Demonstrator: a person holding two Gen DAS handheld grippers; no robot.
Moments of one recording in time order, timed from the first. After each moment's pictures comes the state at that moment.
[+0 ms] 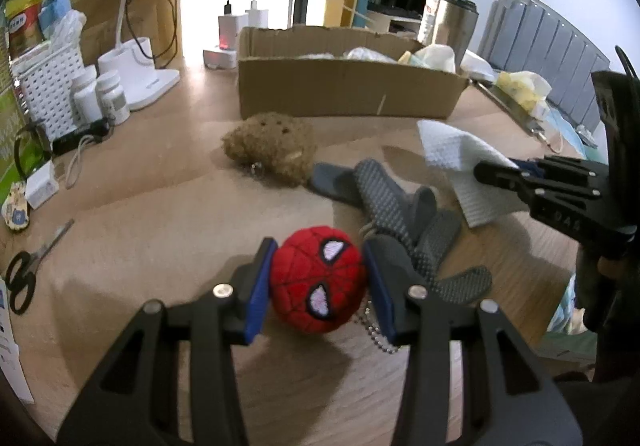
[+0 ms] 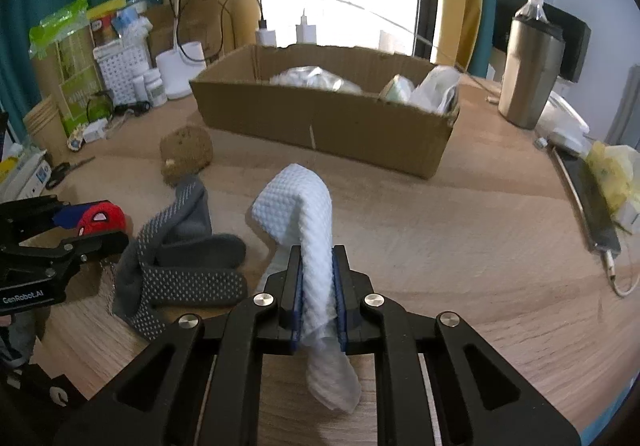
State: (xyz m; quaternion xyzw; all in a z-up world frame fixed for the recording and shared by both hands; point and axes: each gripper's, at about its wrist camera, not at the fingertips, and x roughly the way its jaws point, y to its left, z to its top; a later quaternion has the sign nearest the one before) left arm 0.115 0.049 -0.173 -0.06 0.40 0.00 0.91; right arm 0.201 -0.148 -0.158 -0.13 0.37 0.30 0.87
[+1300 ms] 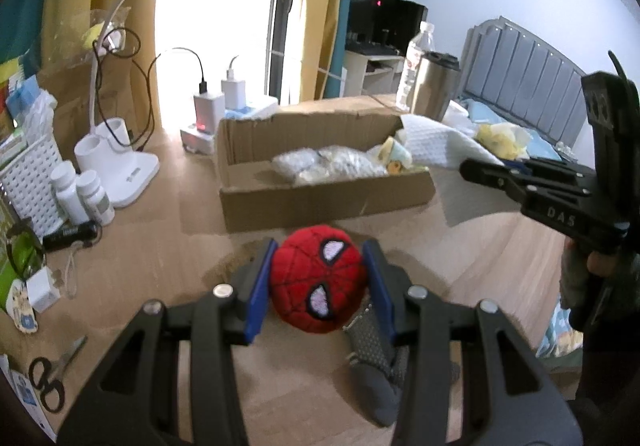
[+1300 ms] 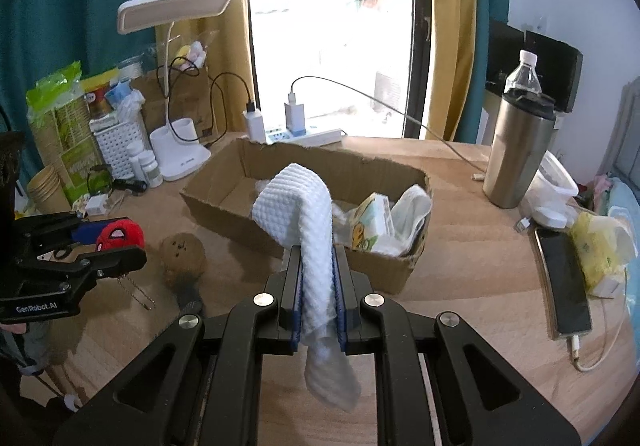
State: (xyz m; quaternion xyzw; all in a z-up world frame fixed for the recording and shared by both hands) left arm 0.167 0.062 -0.108 -0.05 0.34 -0.04 0.94; right arm 0.240 -0.140 -0.089 -0.10 0.30 0.30 0.90
